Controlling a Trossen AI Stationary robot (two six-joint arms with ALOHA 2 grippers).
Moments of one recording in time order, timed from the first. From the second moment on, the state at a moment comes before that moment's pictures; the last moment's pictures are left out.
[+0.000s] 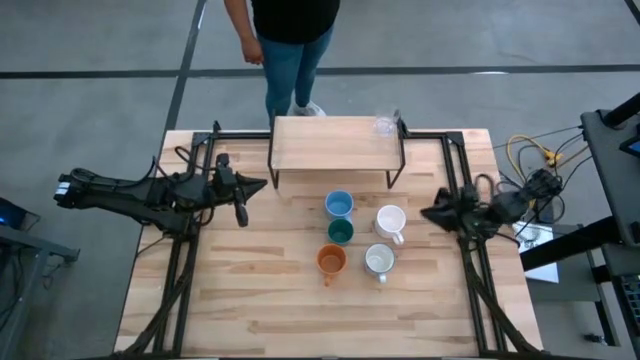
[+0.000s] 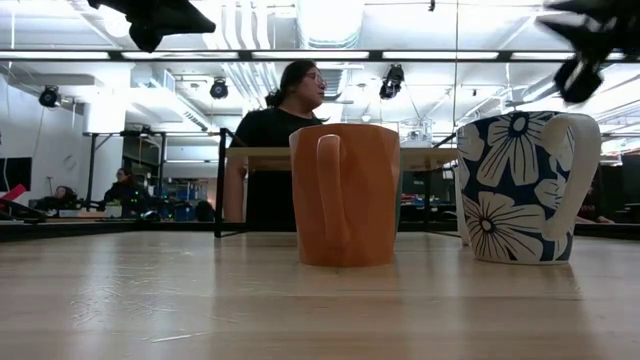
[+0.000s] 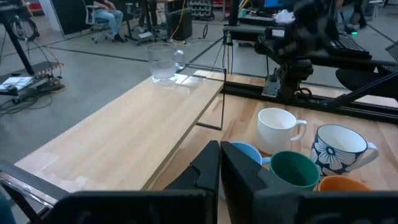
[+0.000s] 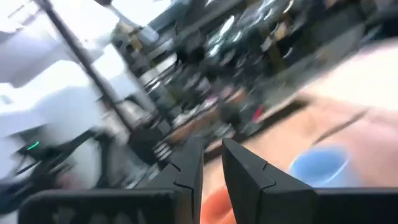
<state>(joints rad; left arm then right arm) -0.12 0.70 0.69 -0.19 -0.51 -0.12 0.53 0.00 0.13 0.05 0.54 0.52</state>
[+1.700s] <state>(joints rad) -0.12 0.72 0.70 -0.18 -0.47 -0.20 0.44 0.00 0.03 0.56 0.81 -0.11</state>
